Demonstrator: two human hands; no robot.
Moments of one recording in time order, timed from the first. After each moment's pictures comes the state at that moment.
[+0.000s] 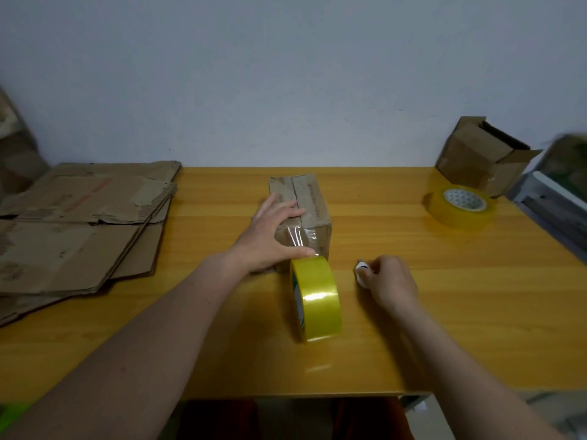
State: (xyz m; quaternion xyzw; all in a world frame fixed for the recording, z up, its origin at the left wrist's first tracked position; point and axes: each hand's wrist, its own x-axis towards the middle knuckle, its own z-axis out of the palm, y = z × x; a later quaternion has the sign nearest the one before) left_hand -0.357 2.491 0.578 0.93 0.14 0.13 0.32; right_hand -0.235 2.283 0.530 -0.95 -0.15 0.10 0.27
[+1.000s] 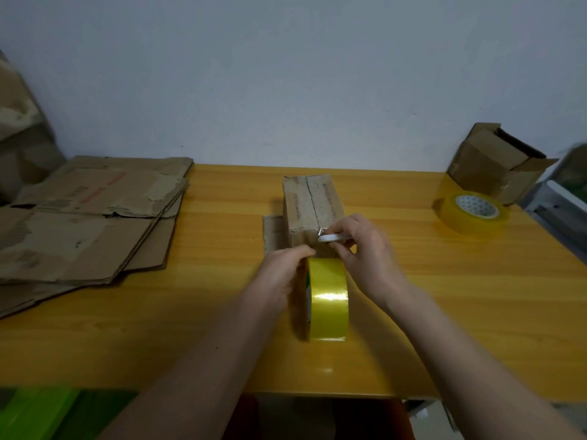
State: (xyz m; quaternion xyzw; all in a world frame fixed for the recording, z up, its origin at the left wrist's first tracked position) left_hand -0.365 2.437 0.554 0.53 0.41 0.11 0.74; right_hand -0.280 2.314 0.597 -0.78 -0.49 -0.06 0.39
